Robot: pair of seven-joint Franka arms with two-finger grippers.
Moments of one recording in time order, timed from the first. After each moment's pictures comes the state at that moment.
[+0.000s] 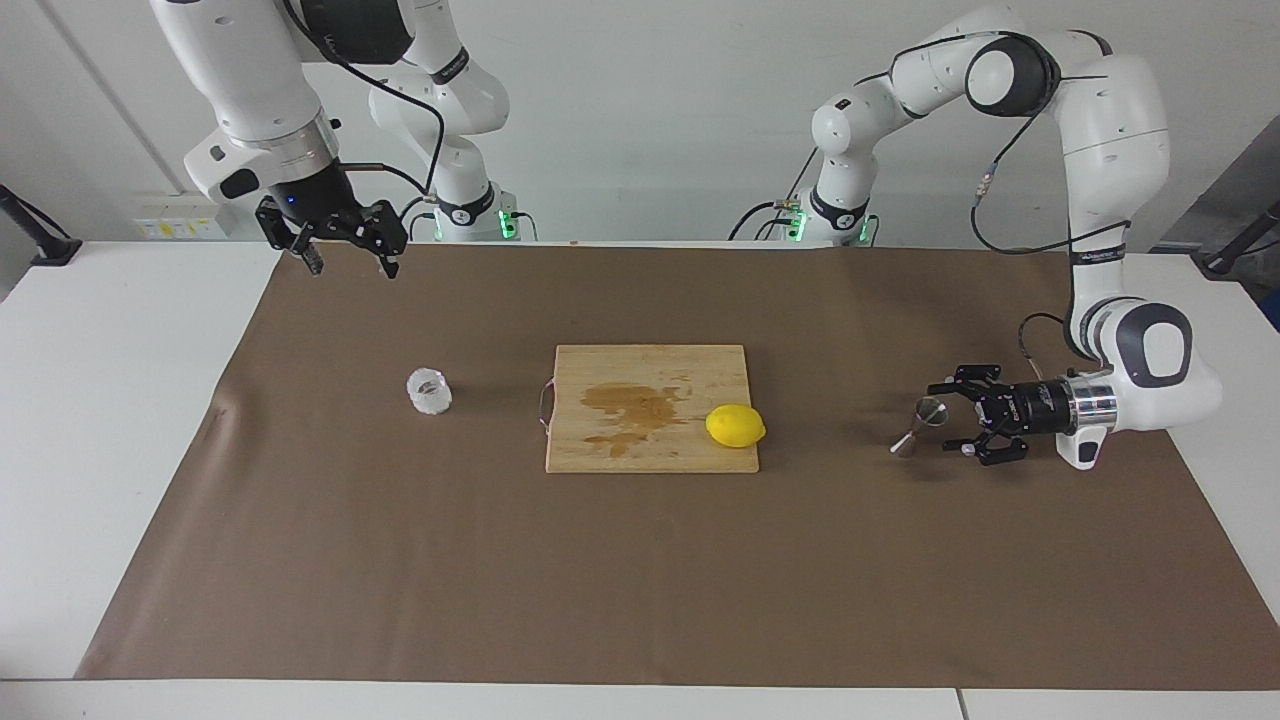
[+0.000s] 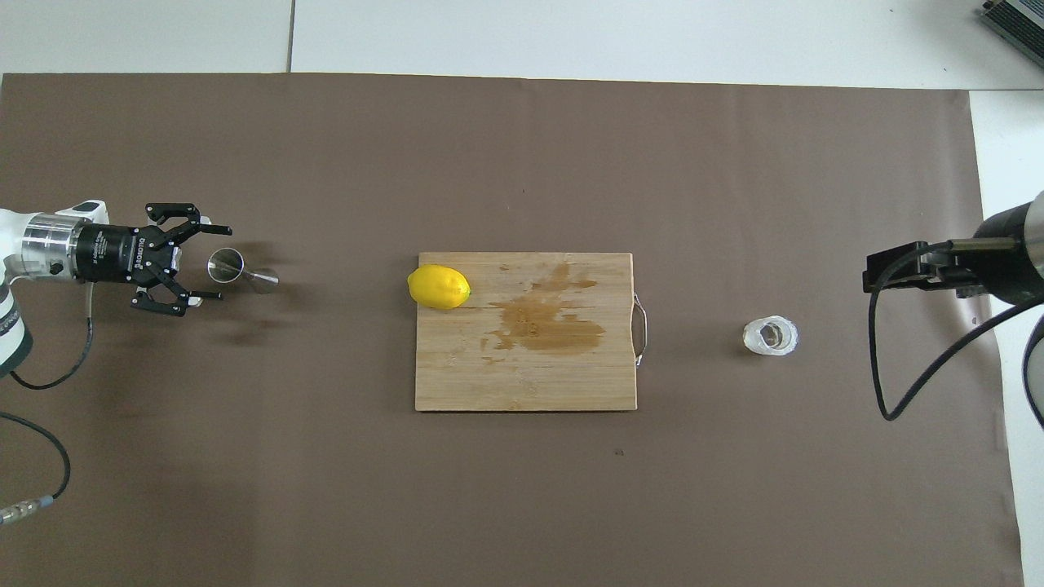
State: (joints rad) left arm 0.56 0.65 -0.28 -1.64 -0.96 1.52 -0.86; right arm 0.05 -0.06 -0.02 -1.66 0.00 1.60 0.11
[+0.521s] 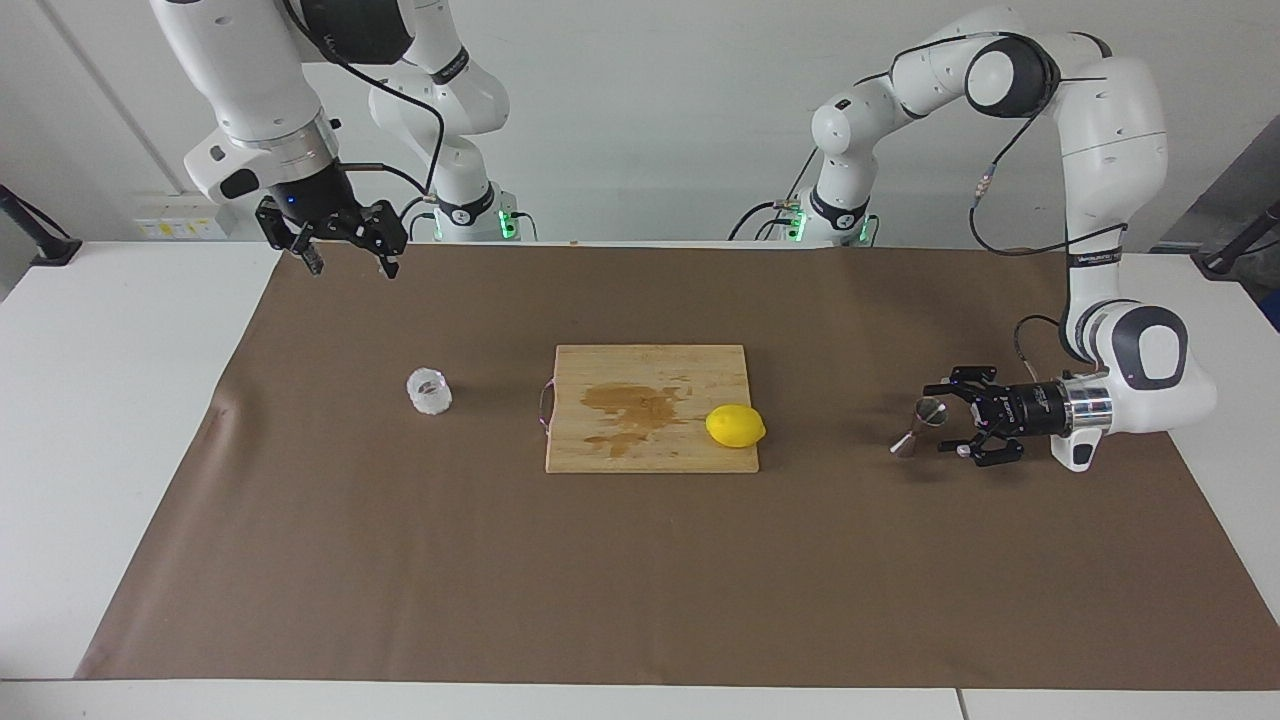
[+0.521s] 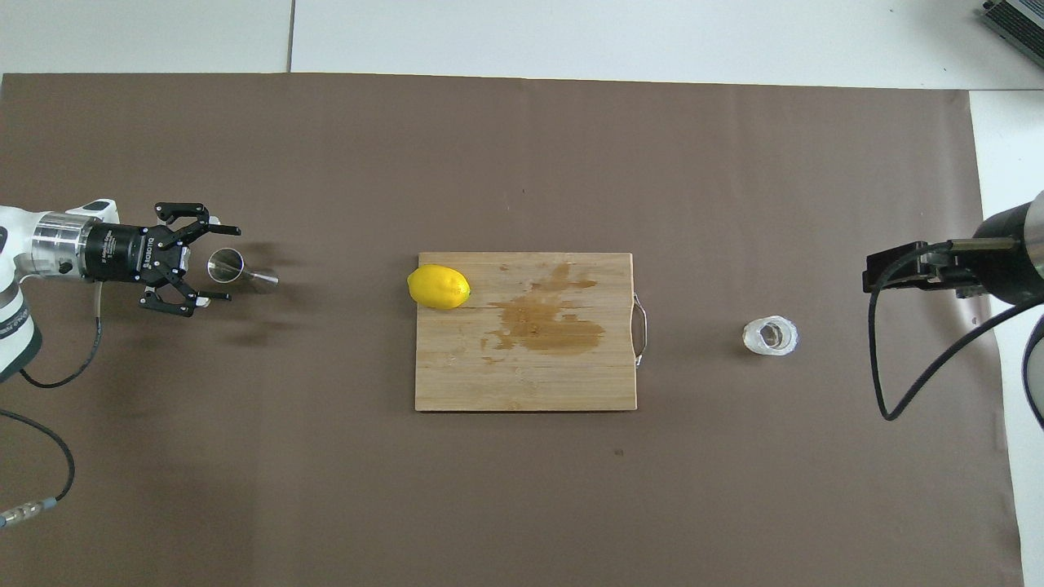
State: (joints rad) left arm 0.56 0.65 -0.30 -1.66 -0.97 1.51 -0.86; right arm 0.05 -0.06 -0.02 -1.66 0.00 1.60 0.11
